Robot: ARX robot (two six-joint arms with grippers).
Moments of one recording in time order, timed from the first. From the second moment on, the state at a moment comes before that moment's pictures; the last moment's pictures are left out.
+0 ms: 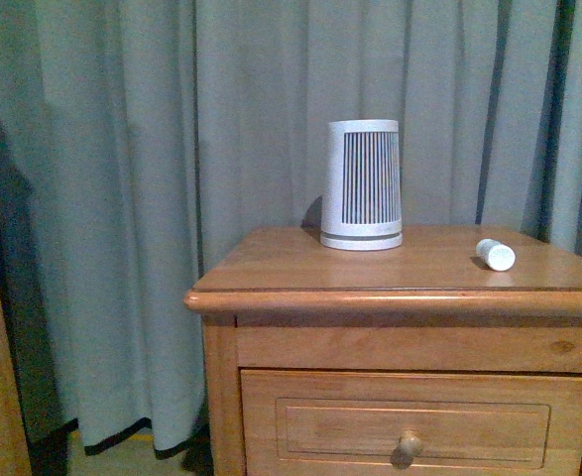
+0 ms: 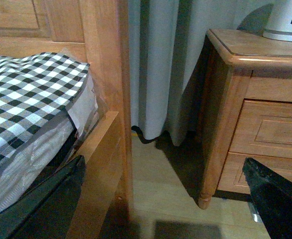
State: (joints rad) left arm -0.01 0.00 0.01 0.00 0.00 0.00; right arm 0.00 0.01 0.01 0.00 0.00 0.00
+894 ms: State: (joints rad) left arm -0.01 0.00 0.01 0.00 0.00 0.00; right arm 0.00 0.01 0.01 0.00 0.00 0.00
